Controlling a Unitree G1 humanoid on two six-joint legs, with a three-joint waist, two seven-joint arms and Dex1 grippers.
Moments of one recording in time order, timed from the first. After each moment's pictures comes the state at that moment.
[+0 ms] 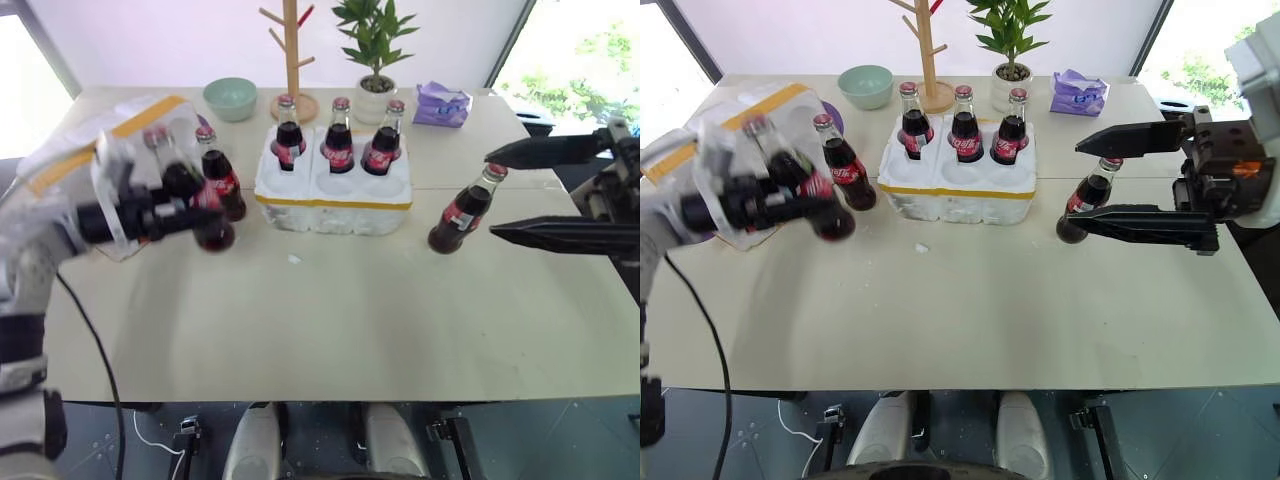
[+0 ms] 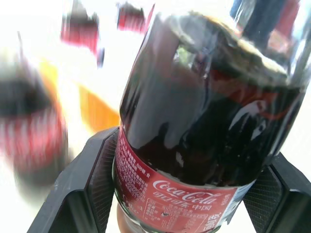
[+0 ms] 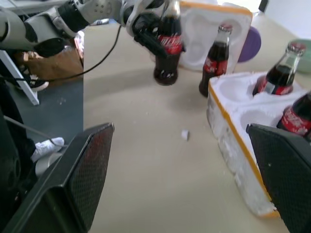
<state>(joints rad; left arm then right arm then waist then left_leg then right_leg) -0.69 0.89 0.21 0.04 -0.74 0.79 -1.15 -0.58 -1.25 -0.43 -0.35 1.08 0.97 1.17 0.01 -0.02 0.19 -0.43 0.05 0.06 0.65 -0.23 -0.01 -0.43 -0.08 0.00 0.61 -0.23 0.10</state>
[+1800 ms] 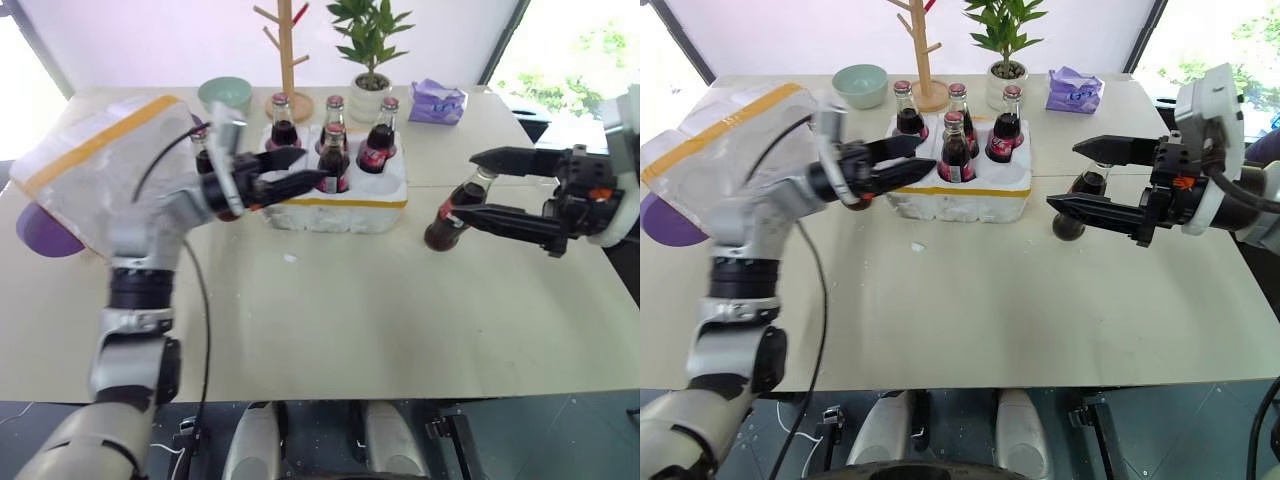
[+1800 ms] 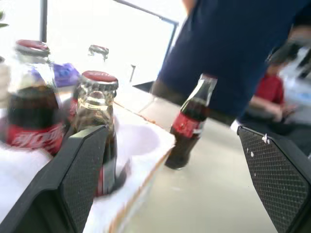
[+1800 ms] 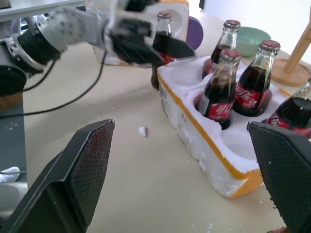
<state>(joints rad) -0.80 0.47 0.18 0.15 -0.66 0.75 -1.02 -0.46 -1.11 -0.40 -0.39 1.02 0.90 0.90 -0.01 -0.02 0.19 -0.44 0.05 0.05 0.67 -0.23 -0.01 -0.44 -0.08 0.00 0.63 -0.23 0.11</state>
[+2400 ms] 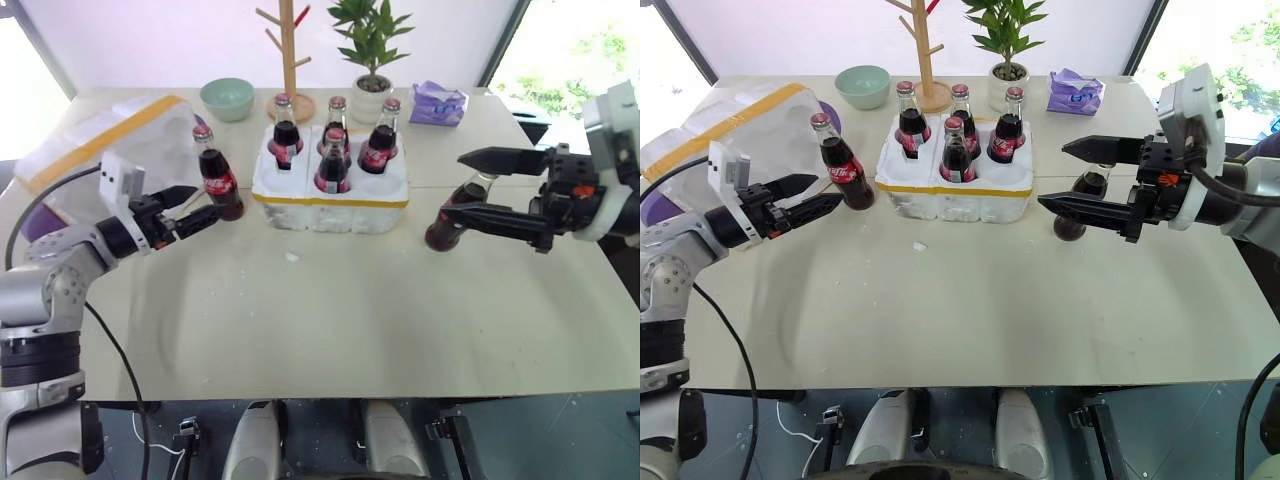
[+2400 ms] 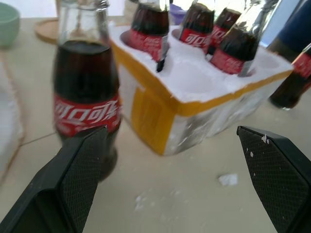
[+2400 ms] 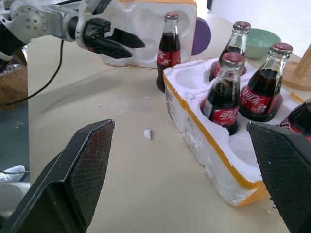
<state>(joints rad) -0.45 0.72 0.30 0.04 -0.57 0.66 -0.85 -0.52 -1.08 -0.33 -0.36 0.99 0.89 0.94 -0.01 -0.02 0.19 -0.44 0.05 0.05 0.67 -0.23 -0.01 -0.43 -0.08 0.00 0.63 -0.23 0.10</state>
